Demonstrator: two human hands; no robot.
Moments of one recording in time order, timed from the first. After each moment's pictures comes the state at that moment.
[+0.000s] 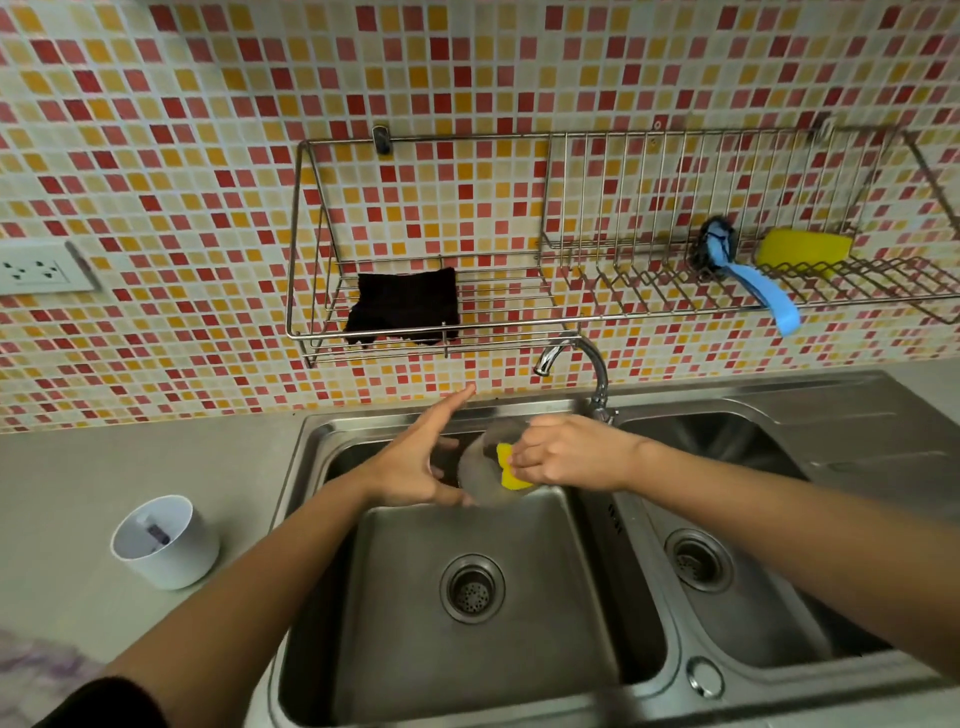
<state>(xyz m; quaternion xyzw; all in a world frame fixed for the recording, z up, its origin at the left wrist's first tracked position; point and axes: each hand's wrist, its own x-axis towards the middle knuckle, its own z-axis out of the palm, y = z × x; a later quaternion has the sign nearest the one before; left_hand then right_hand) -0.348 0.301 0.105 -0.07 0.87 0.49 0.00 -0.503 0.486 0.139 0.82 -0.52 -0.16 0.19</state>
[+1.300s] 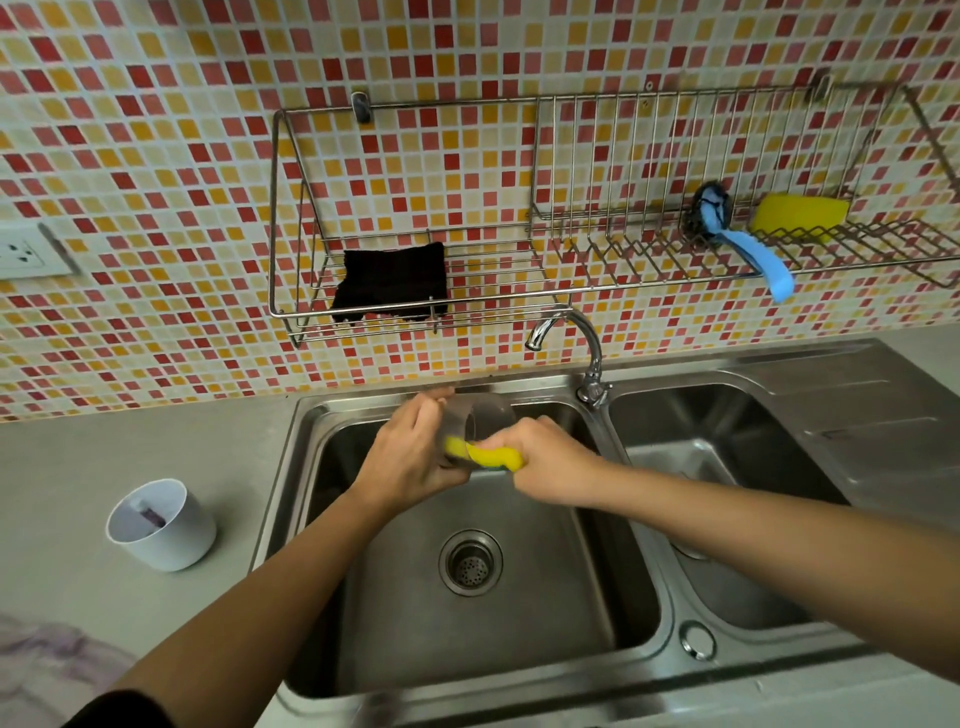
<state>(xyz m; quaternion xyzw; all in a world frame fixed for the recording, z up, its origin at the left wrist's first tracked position) -0.338 0.328 0.089 -0.05 0.95 0.08 -0.29 -0.443 0.488 0.132 0.62 -0.76 0.17 -0.10</state>
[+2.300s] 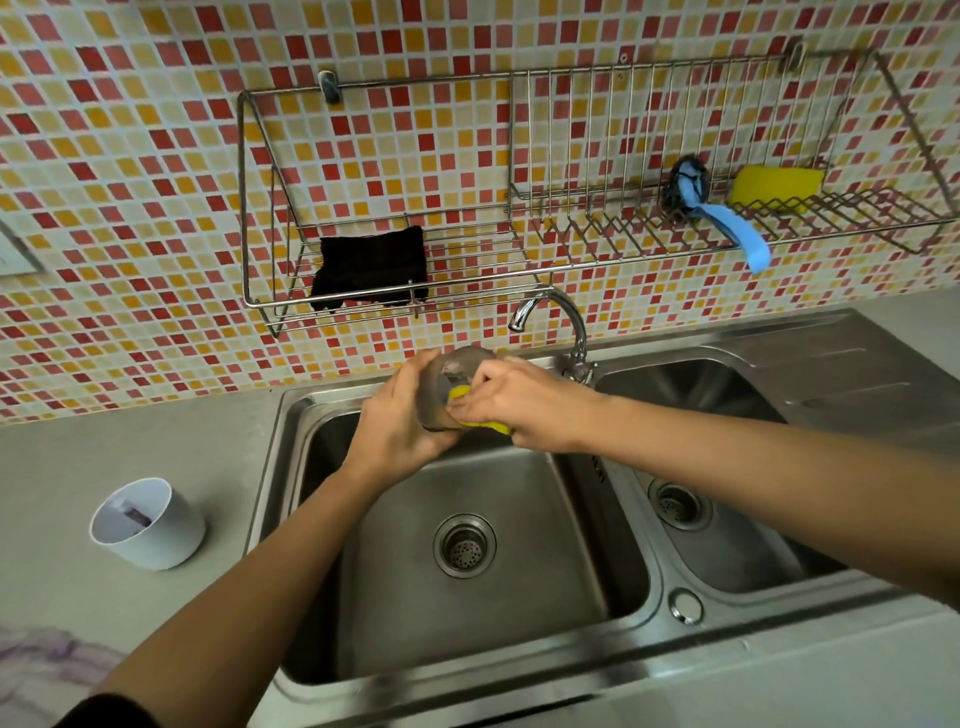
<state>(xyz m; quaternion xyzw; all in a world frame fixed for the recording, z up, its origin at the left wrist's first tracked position) -0.343 0.333 0.103 -0.08 0.92 0.22 -0.31 -0.461 0.481 0.168 0.72 -0.69 -0.02 0.05</state>
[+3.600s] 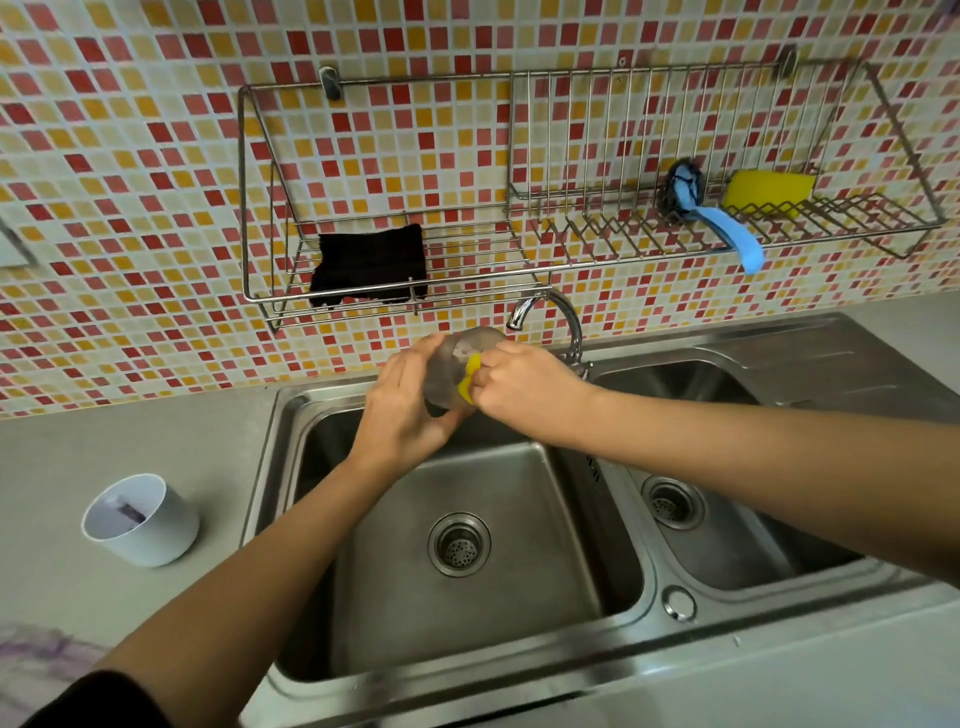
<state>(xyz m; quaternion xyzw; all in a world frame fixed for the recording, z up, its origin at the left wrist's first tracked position) -0.354 0.334 0.100 -0.06 0.90 0.15 -0.40 -0.447 0.480 0.173 0.65 -0.68 -0.25 0.21</state>
